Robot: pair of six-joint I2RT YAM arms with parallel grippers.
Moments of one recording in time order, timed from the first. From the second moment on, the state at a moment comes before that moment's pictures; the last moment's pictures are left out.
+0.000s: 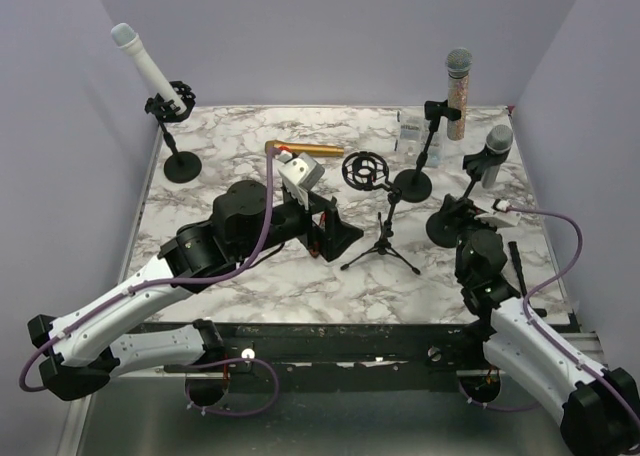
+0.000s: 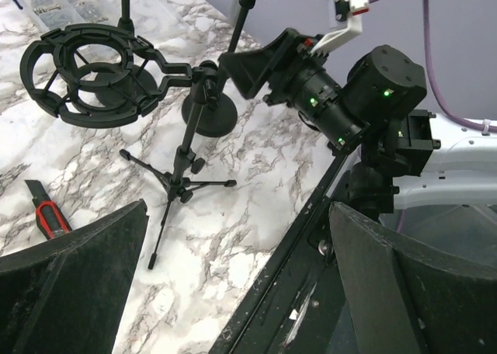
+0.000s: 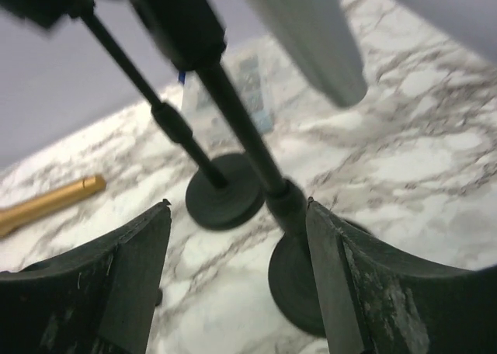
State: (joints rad) left arm -1.01 0.98 1.19 -0.38 0.03 -0.35; right arm 0.39 0.73 0.22 0.57 0.66 0.33
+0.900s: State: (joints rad) left arm -0.80 1.05 1.11 -0.26 0.16 -0.60; right arm 0.39 0.65 0.28 0.13 -0.41 0.93
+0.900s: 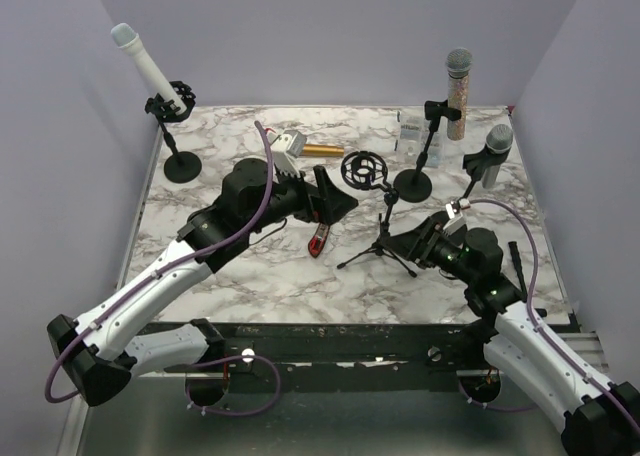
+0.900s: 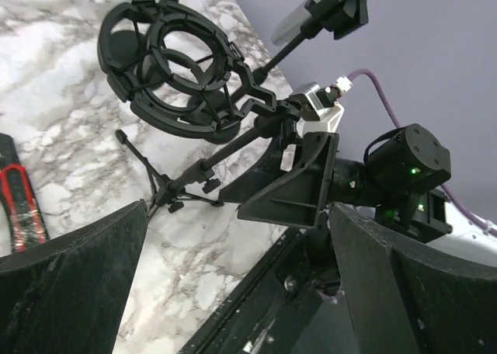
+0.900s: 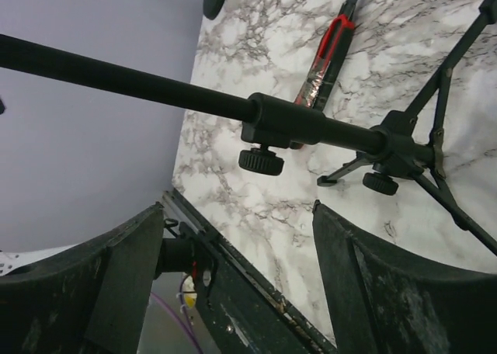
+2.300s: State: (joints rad) left arm -0.88 1.04 0.99 -0.11 0.19 -0.67; right arm 0.39 0.92 0.24 0.48 -0.40 1.03
